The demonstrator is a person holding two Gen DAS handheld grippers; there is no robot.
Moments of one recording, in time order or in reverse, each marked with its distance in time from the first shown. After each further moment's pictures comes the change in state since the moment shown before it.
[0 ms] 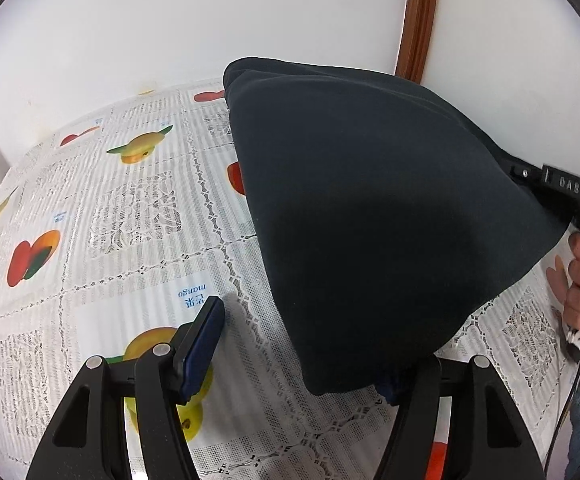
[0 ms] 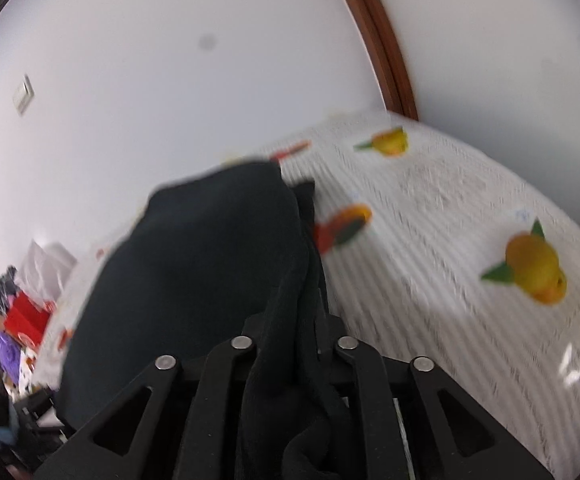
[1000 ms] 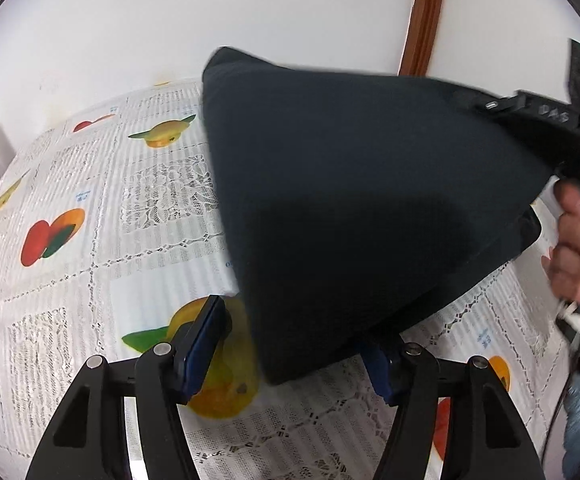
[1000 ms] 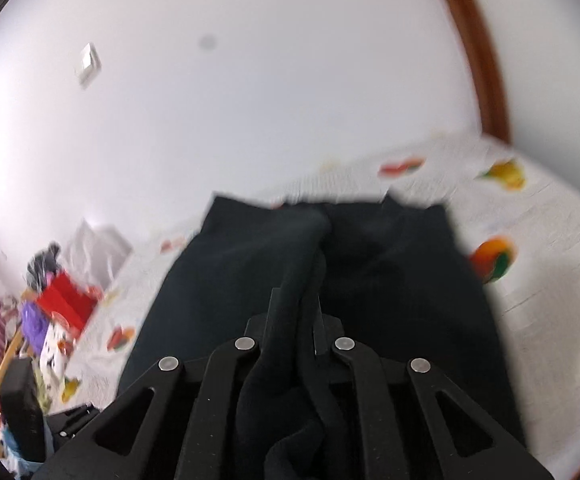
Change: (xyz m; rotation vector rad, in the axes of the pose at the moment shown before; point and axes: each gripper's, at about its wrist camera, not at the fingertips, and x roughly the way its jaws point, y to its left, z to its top) left arm -0.018 0.026 -0.018 -0.012 -0.004 -0.022; right arm 0.001 0.088 0.014 -0.066 -0.097 0.165
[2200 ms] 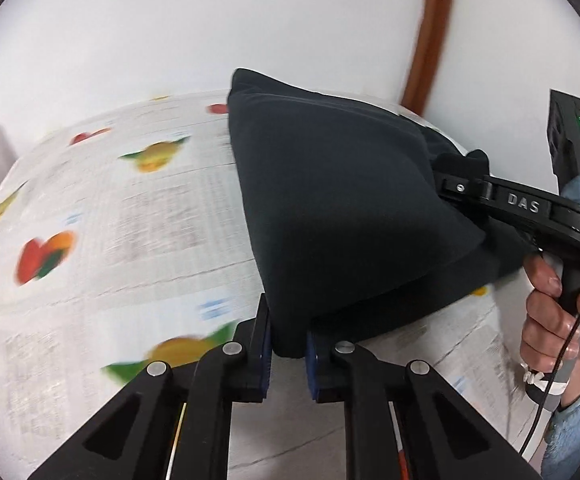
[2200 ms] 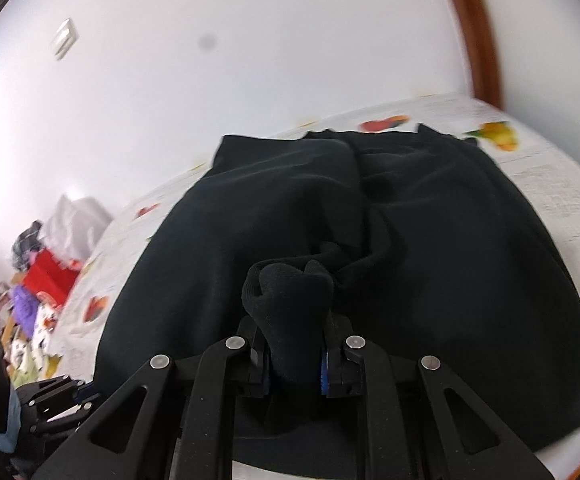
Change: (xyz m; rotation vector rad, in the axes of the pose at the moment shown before) left arm 0.000 0.001 0.019 -0.060 -0.042 0.012; right arm 0.045 0.017 -0.023 -0.037 0.201 0.012
